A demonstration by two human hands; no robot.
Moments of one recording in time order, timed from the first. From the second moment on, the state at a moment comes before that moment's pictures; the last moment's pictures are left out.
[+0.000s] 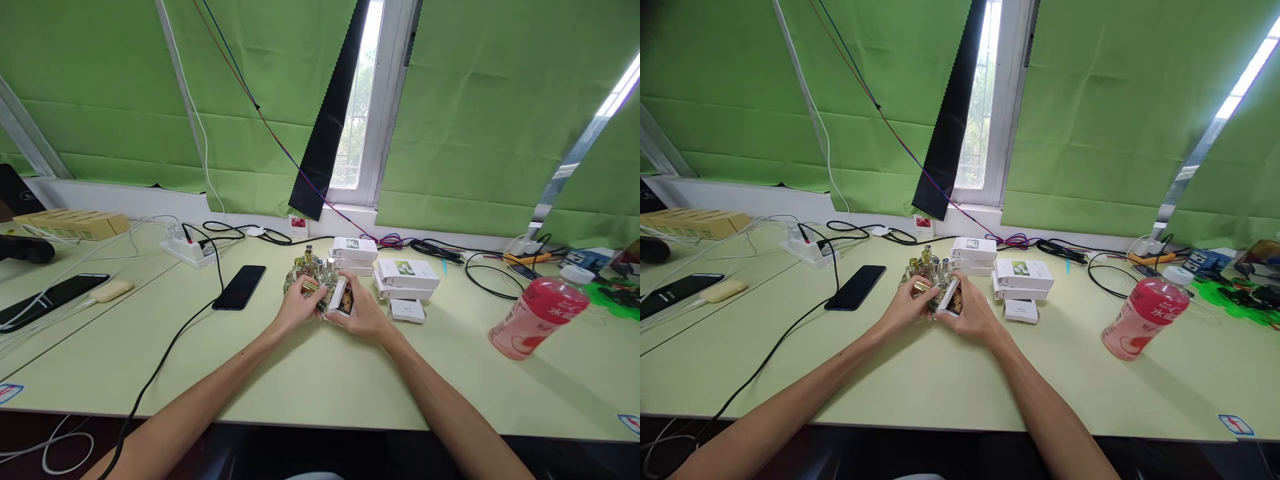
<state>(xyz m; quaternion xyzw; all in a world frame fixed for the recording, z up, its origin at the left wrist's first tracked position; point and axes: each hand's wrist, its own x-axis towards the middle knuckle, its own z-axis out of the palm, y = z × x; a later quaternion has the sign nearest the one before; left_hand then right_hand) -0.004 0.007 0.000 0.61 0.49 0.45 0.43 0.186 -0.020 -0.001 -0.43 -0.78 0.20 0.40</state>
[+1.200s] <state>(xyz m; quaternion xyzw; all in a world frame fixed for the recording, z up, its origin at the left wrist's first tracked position) -0.006 0.005 0.002 0.63 0.50 0.40 0.44 0.187 -0.017 -0.006 -0.42 -0.78 0.21 0.40</state>
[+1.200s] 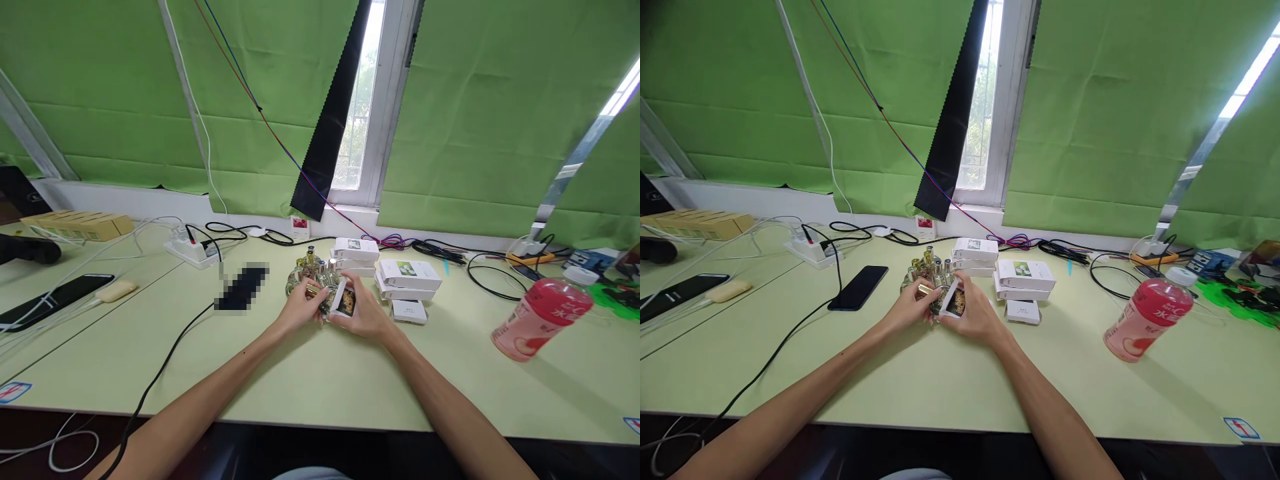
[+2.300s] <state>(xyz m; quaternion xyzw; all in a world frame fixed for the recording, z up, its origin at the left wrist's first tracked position) -0.006 -0.005 0.014 0.64 0.50 0.38 0.45 0.189 -0.020 -0.003 -0.41 -0.79 0.20 0.40</state>
